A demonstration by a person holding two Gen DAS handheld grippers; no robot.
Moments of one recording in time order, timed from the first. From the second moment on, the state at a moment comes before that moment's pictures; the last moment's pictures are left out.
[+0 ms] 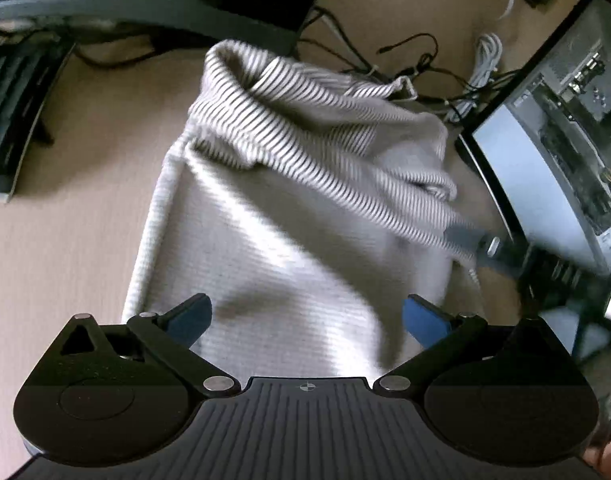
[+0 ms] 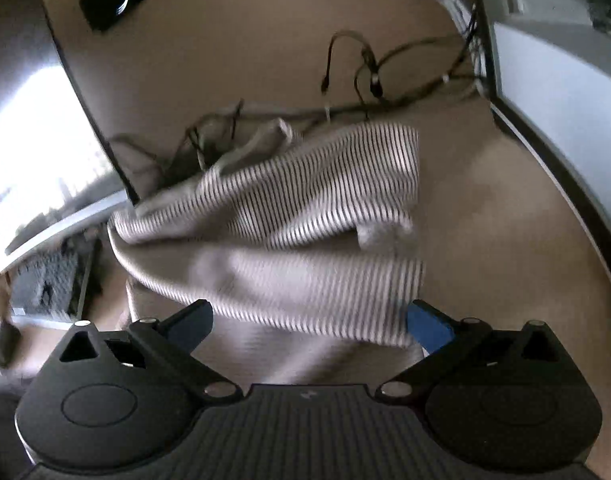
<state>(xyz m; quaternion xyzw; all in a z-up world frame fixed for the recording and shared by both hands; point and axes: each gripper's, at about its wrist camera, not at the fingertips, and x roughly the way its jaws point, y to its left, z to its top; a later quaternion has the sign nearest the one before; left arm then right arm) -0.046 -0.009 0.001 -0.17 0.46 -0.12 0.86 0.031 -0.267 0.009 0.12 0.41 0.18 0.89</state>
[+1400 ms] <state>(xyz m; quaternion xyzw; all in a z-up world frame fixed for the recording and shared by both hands) -0.154 -0.049 0.009 0.03 0.42 -0.20 0.88 -0.071 -0.277 0.062 0.03 0.35 0.11 0.93</state>
